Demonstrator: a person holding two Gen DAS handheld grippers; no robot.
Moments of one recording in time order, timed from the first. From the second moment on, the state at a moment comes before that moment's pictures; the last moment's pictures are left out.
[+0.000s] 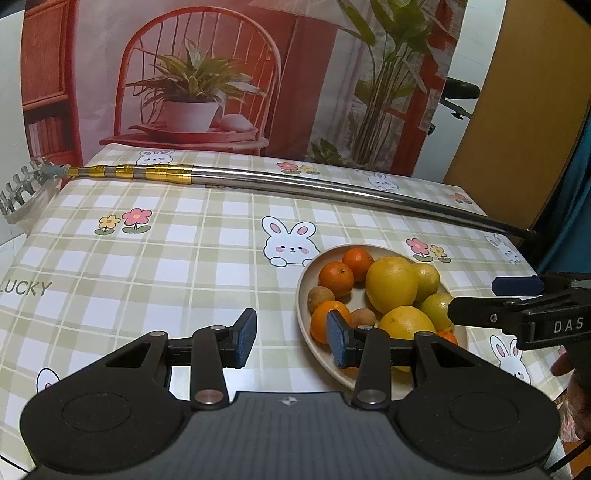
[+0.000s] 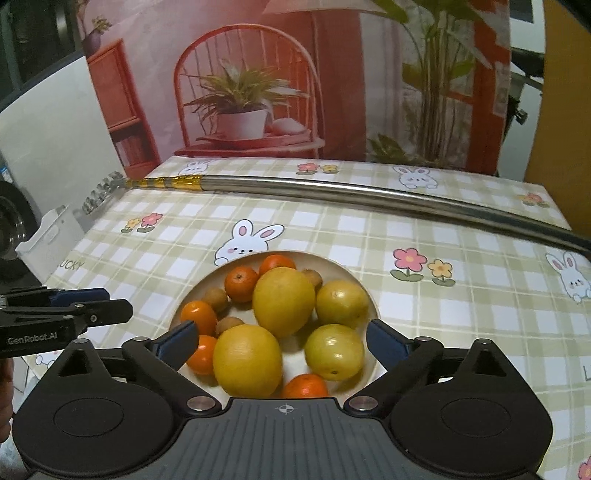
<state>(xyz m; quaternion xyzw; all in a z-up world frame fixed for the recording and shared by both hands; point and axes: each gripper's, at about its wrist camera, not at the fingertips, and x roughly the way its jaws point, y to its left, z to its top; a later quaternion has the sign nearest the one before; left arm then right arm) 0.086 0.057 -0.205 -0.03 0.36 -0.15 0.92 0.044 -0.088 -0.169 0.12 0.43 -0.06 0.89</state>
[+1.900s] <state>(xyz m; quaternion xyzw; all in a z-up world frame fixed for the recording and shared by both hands) 0.040 0.033 -0.007 -0.01 0.13 -0.16 0.98 -0.010 -0.137 0.032 0.10 0.20 -0.13 0.97</state>
